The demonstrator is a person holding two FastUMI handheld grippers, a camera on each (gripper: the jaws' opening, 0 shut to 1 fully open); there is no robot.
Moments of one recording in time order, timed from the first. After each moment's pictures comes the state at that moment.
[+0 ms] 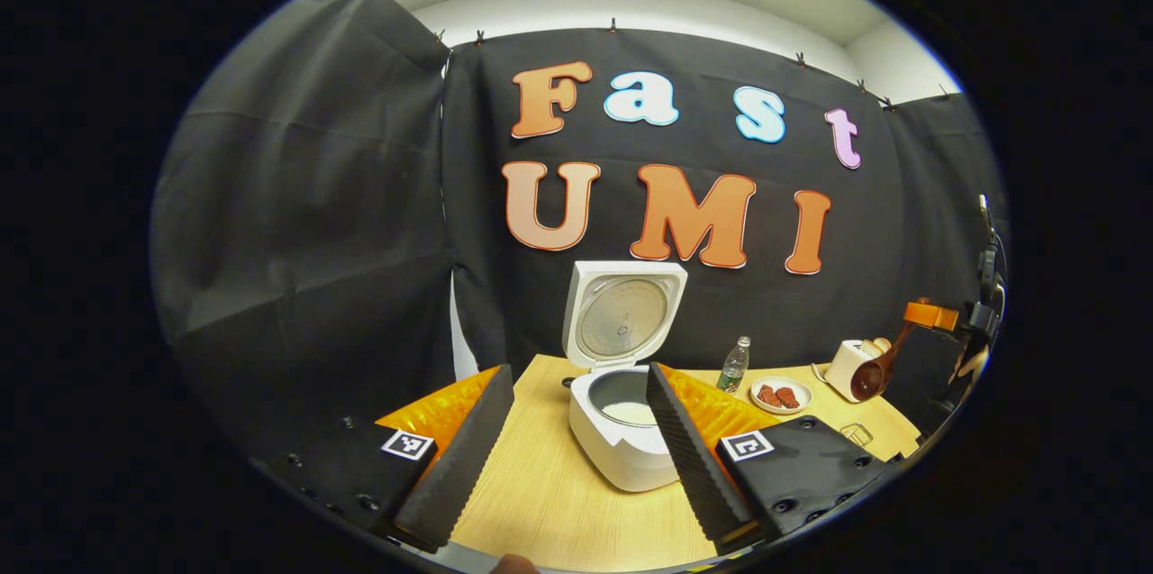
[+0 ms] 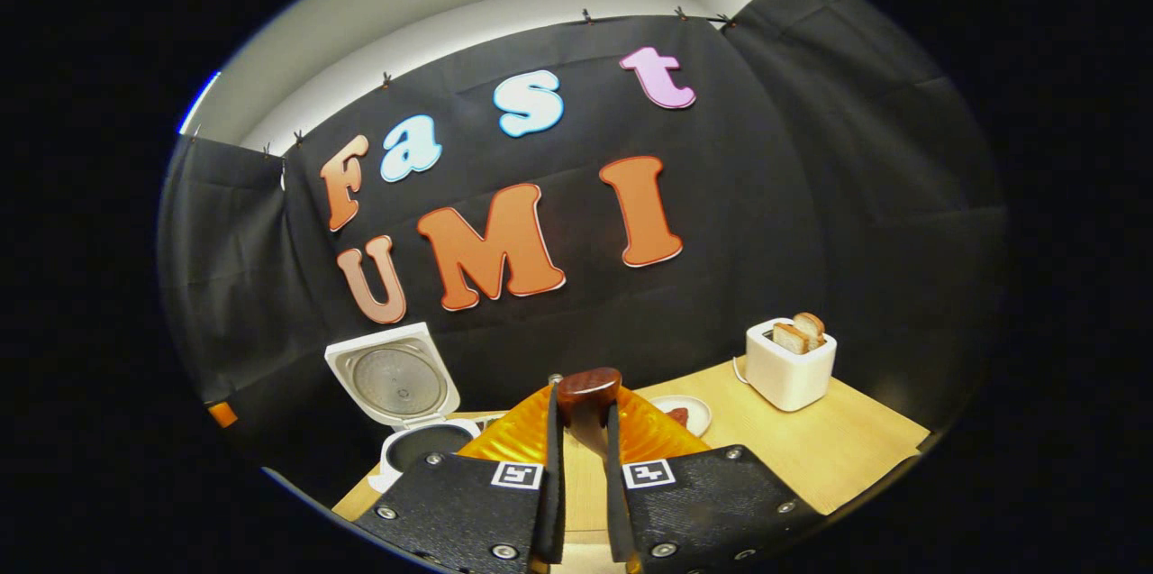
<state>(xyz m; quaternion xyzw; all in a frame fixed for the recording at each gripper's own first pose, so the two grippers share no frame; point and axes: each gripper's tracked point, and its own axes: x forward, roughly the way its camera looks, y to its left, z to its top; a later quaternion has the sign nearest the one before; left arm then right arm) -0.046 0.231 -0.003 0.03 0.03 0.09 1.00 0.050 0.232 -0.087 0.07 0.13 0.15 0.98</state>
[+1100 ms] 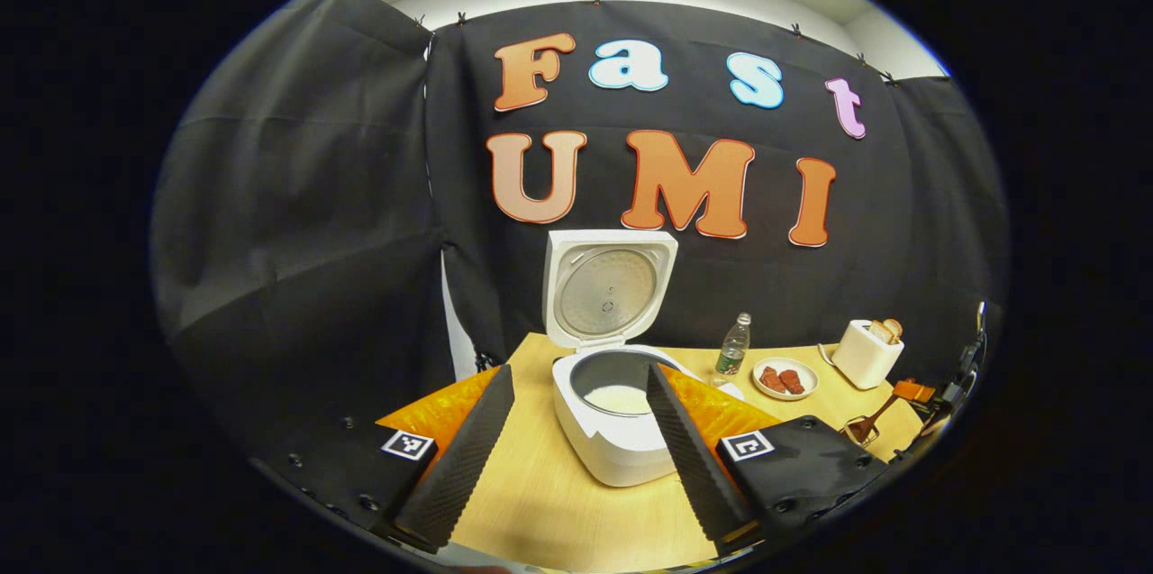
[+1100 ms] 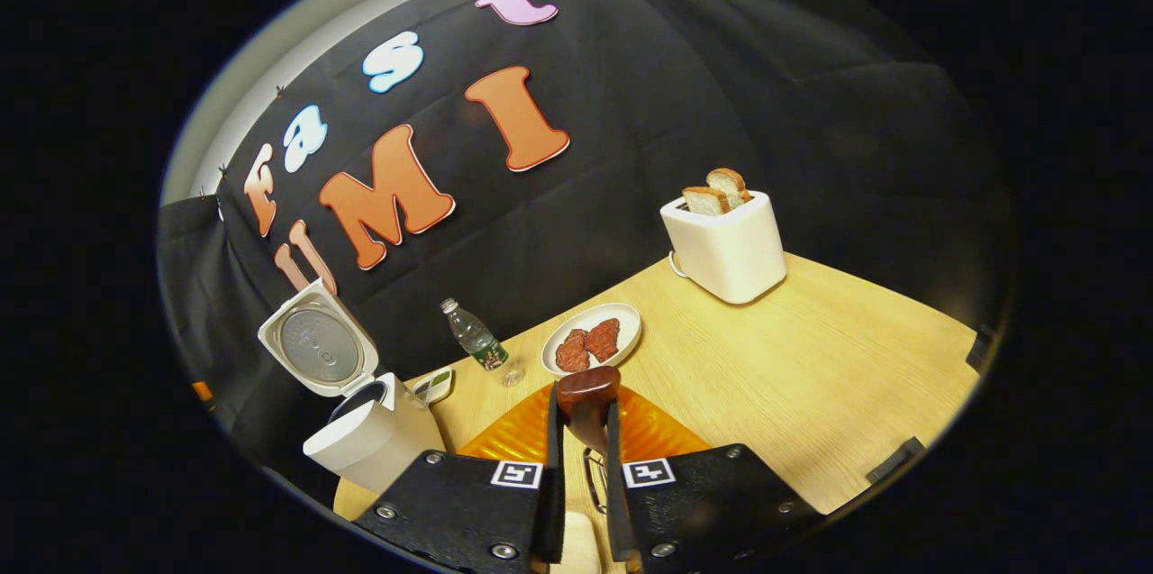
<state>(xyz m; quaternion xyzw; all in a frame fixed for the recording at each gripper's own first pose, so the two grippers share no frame) -0.004 0.195 -0.035 0.03 0.08 0.09 0.99 0.077 0.126 -0.274 0.18 0.26 0.10 0.95</state>
